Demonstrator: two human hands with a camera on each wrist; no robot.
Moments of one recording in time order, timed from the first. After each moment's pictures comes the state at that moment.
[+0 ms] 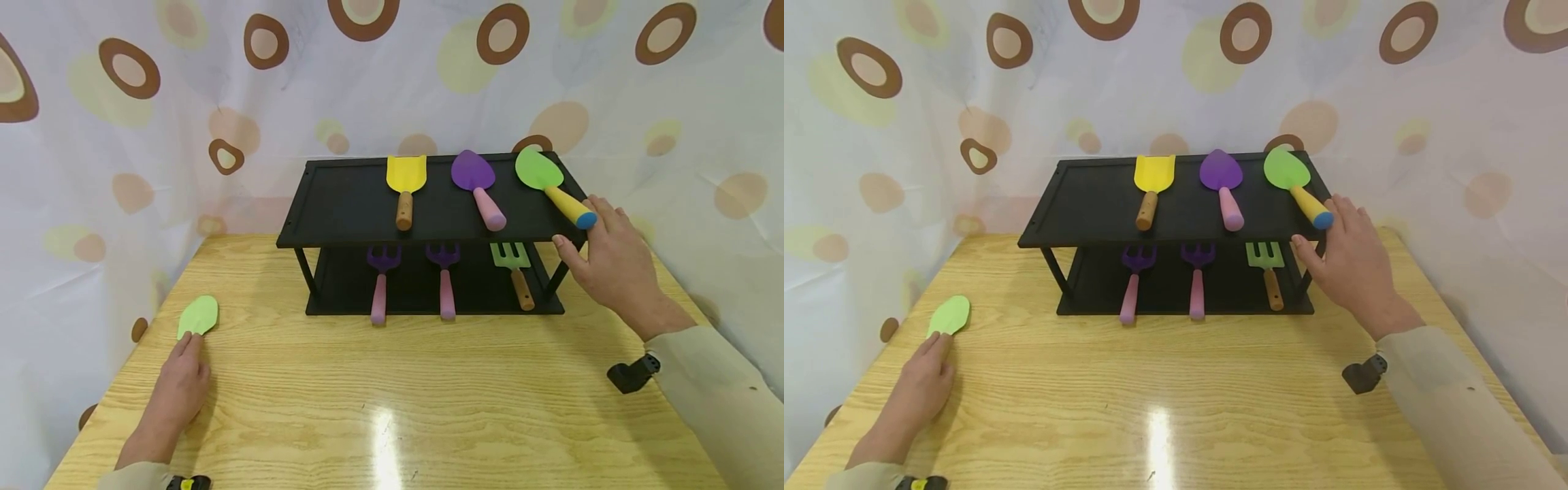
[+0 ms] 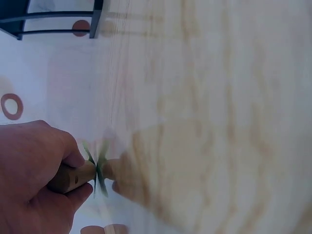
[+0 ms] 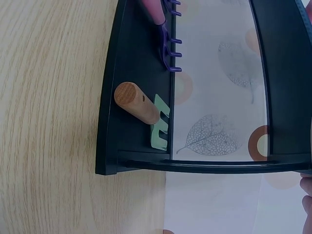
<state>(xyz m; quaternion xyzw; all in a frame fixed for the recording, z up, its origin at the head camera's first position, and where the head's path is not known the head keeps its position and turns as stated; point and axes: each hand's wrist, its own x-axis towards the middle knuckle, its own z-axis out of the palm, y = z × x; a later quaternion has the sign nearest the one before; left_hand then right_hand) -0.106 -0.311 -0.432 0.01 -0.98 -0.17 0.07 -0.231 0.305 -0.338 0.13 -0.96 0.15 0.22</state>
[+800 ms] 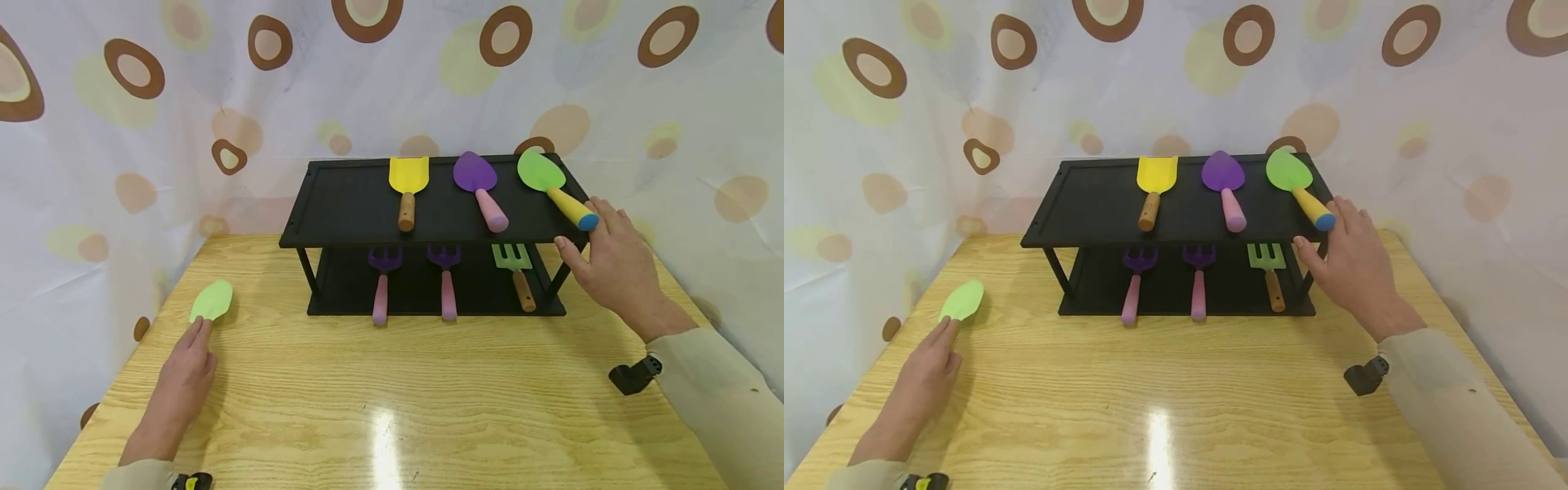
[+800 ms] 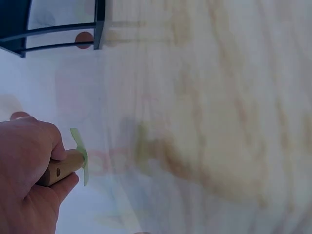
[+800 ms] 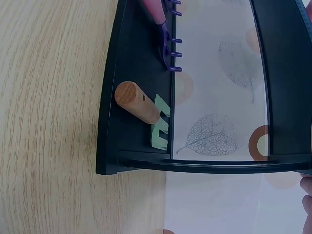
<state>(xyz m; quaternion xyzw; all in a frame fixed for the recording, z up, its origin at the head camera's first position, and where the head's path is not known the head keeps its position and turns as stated) -0.106 -0.300 -0.421 -0.06 -0.97 -0.16 0.17 -0.231 0.303 -0.338 0.13 -0.96 0.14 0.22</state>
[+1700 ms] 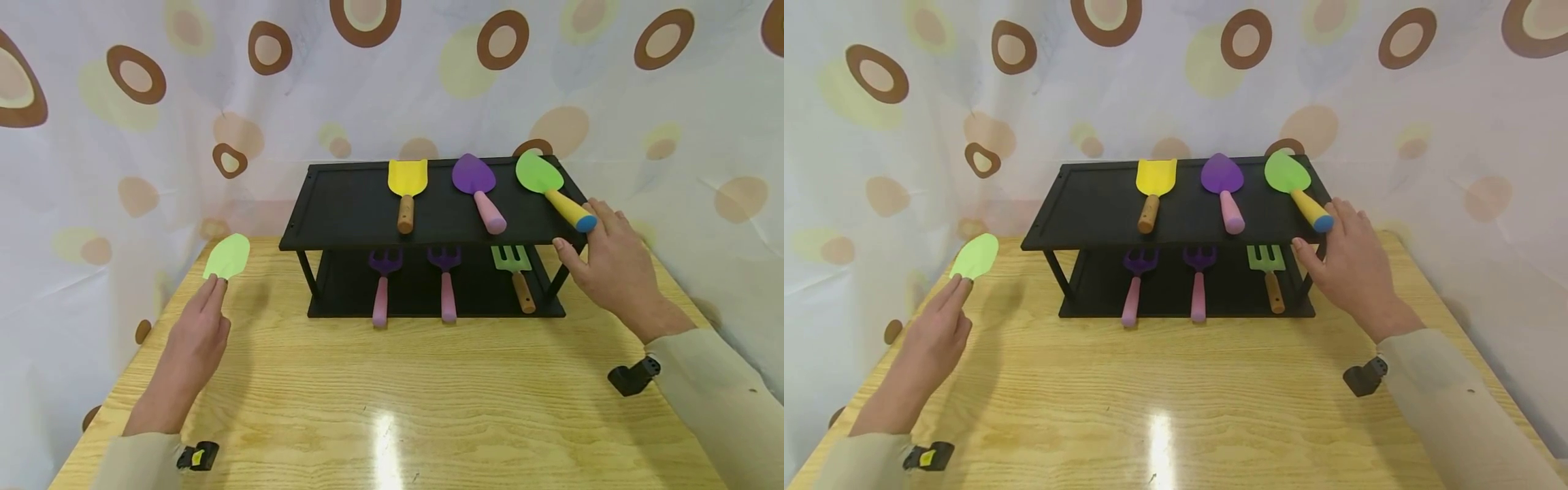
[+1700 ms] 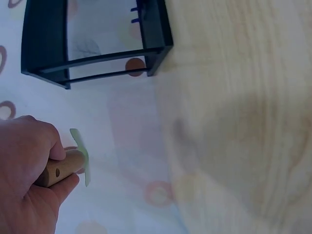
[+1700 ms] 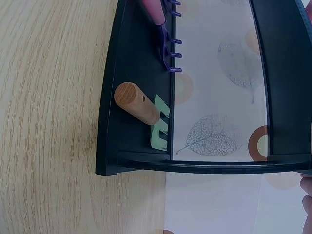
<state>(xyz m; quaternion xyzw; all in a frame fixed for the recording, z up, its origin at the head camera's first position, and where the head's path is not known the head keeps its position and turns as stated) -0.132 -0.268 -0.369 -0.14 -0.94 -0.13 0.28 -0.233 0.306 -0.340 0.13 -0.95 0.14 0.23</state>
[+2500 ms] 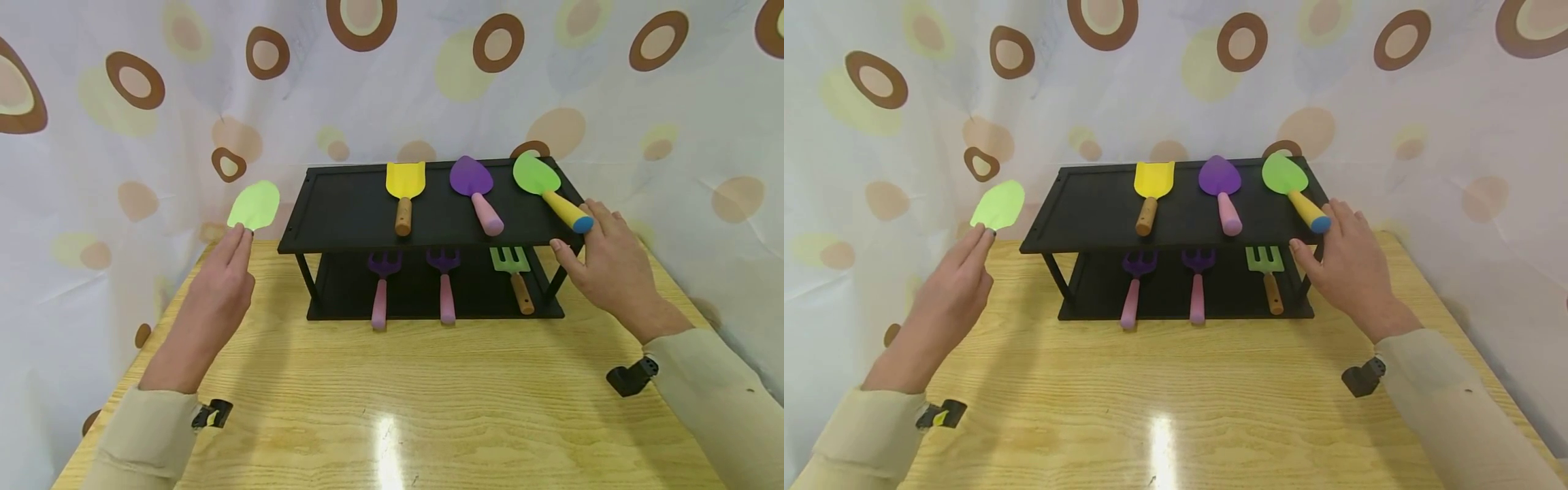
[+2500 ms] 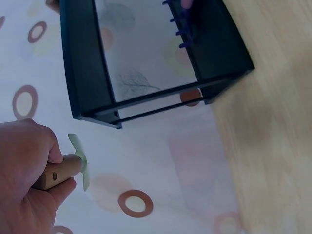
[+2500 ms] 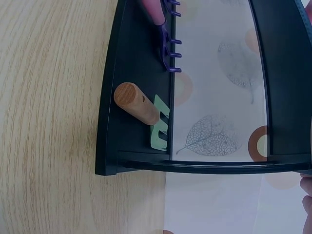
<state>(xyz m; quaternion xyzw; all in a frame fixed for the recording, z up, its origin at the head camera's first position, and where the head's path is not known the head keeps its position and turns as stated) -0.170 -0.228 -0.313 -0.24 -0.90 -0.05 0.36 -0.232 0.304 -0.339 0.13 -0.95 0.14 0.23</state>
